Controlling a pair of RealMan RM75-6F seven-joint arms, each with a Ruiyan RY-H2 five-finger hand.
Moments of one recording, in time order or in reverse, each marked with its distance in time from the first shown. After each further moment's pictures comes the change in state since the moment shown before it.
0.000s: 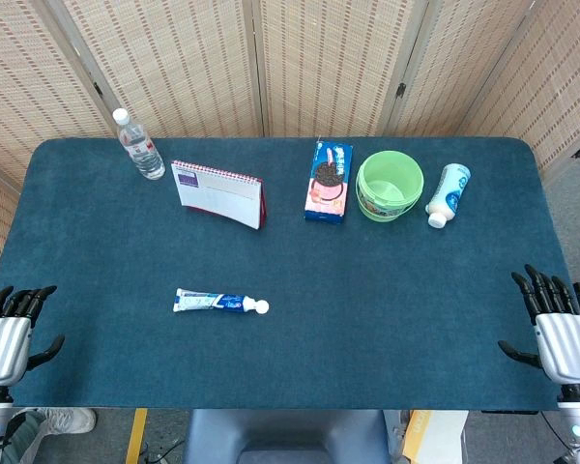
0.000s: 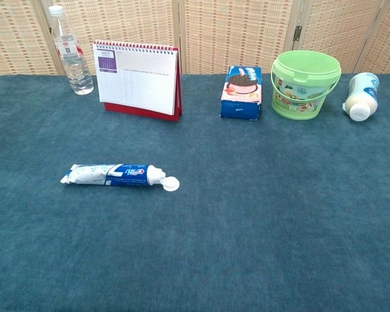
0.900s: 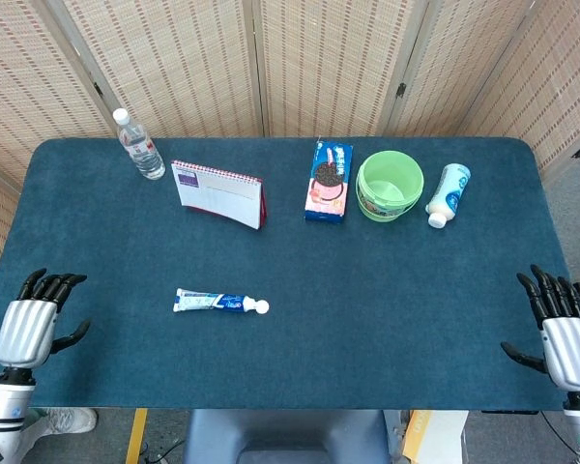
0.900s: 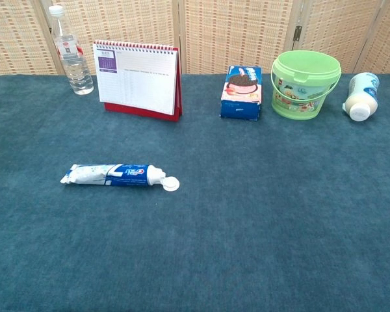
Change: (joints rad) left arm -0.090 -0.038 -0.036 0.022 0.072 -0.053 -0.058; right arm -0.024 0.016 -0.002 -0.012 -0.048 0.058 0.024
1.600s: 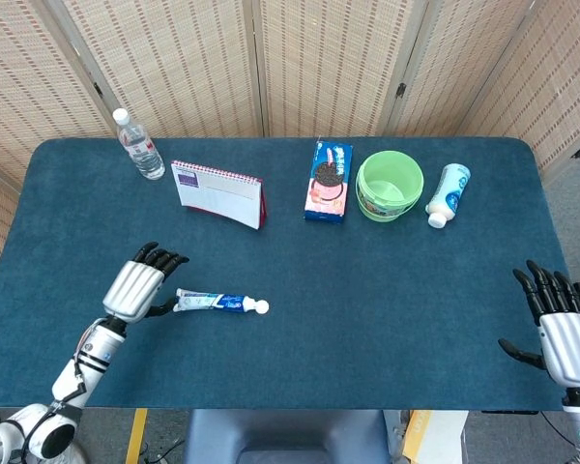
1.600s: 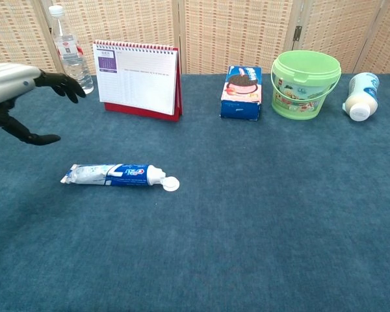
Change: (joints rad) left arm -0.320 -0.186 -0.073 0.080 -0.085 -0.360 0.125; right arm 0.014 0.024 0.007 -0.025 -0.009 -0.014 0.000
